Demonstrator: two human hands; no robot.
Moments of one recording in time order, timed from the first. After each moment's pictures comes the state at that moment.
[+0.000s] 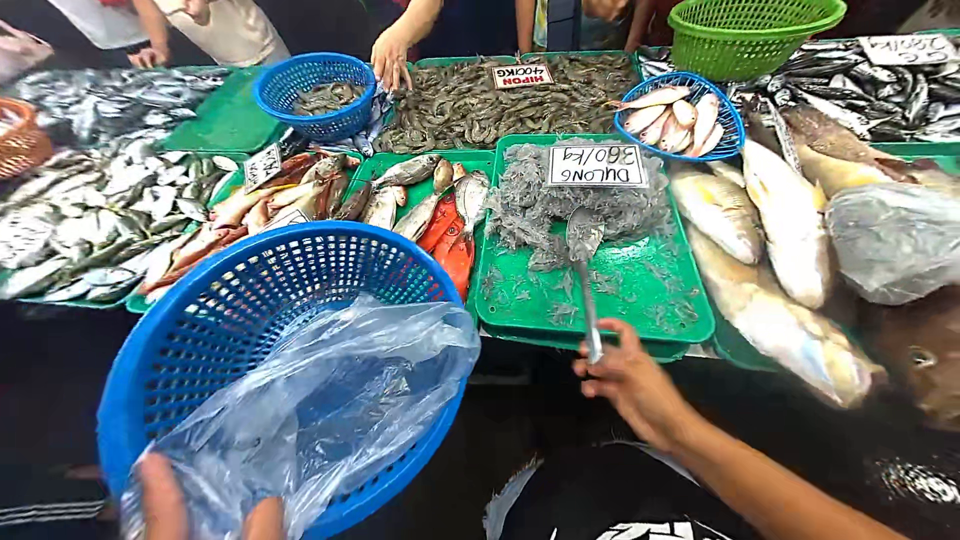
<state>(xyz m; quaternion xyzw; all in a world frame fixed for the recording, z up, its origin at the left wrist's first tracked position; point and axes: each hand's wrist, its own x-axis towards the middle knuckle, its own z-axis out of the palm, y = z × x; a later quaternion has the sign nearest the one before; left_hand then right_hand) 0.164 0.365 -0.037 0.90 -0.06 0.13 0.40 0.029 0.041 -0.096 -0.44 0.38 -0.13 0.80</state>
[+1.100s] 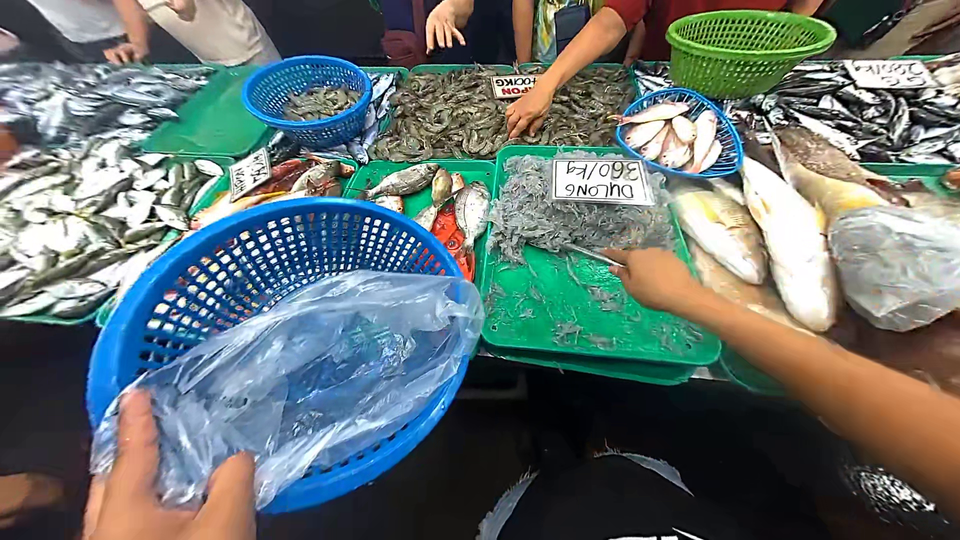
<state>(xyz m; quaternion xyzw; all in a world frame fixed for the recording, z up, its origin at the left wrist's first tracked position) 0.230 0.356 -0.021 0.92 -0.09 0.12 0.36 0.114 -0.108 -0.065 -0.91 0.32 0.20 0.17</state>
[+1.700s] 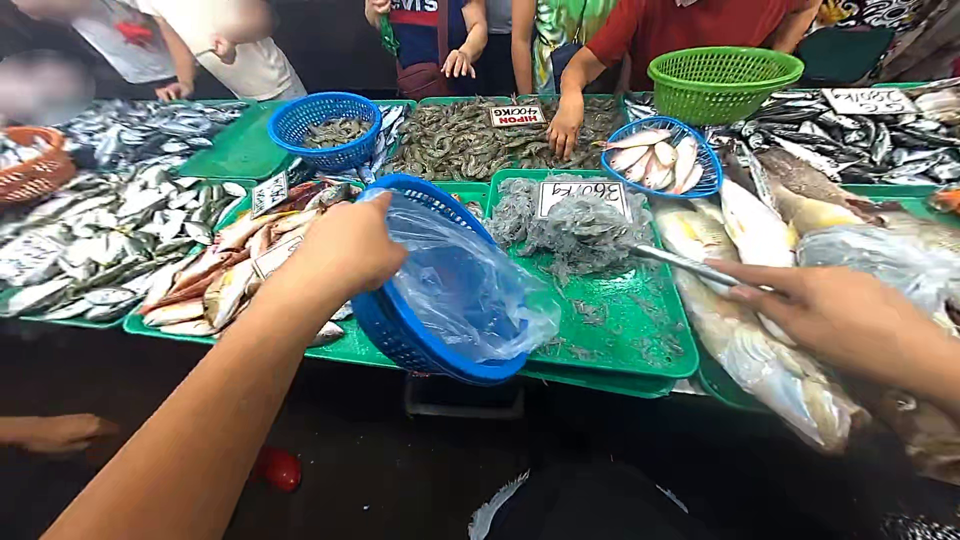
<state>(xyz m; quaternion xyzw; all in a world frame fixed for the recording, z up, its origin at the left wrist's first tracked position) 0.283 0.143 0.113 0.95 -0.29 -0.09 0.03 -0.032 -0.124 0.029 -0.94 0.30 -0.03 0.13</state>
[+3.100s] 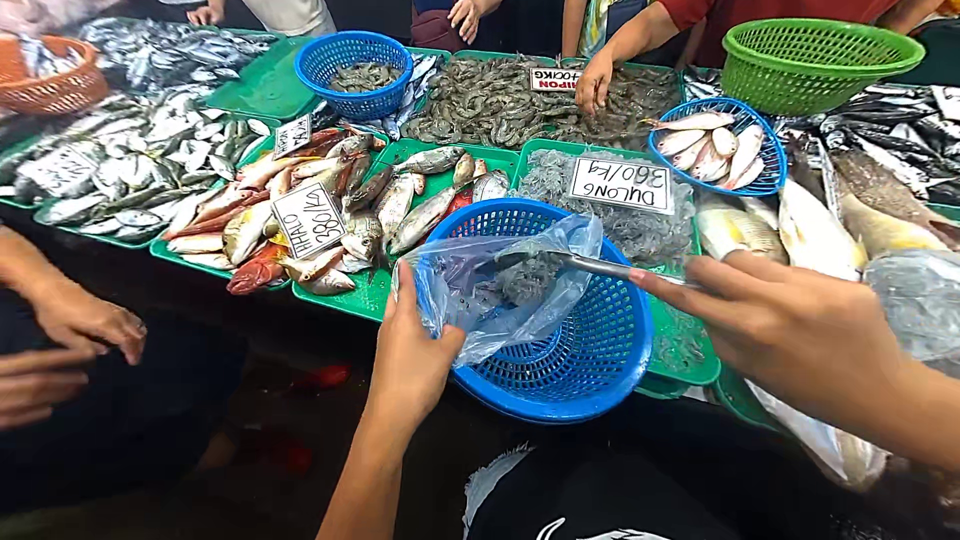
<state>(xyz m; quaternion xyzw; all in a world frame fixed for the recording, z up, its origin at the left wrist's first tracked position) 0.197 0.195 -0.019 0.89 -0.12 -0.12 0.42 0.028 -0.082 0.015 -0.97 -0.06 -0.23 -0.07</state>
